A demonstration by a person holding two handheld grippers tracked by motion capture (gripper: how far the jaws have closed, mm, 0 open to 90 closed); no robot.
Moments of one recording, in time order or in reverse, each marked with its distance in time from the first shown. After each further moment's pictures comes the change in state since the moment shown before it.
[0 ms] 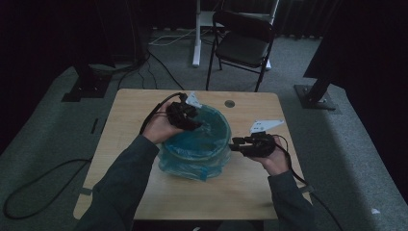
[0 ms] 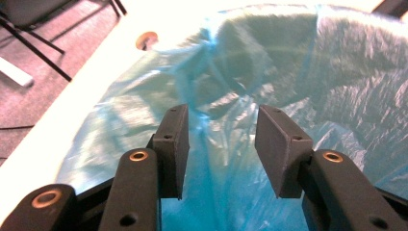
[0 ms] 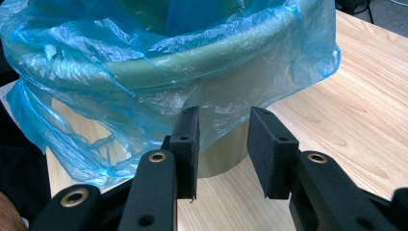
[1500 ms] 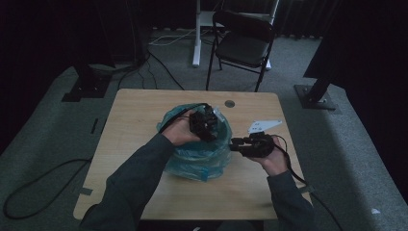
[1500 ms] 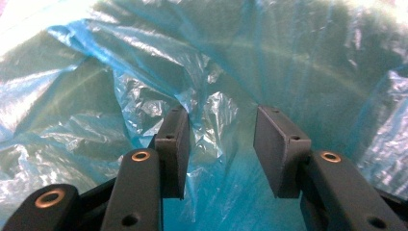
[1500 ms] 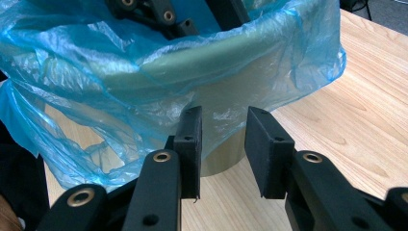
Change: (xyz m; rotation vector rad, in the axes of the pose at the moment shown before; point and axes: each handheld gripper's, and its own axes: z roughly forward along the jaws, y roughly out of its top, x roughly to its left) left arm -0.037 0.030 0.064 0.209 -0.192 0.154; right arm 0.002 0.001 0.003 0.014 -0.009 -0.003
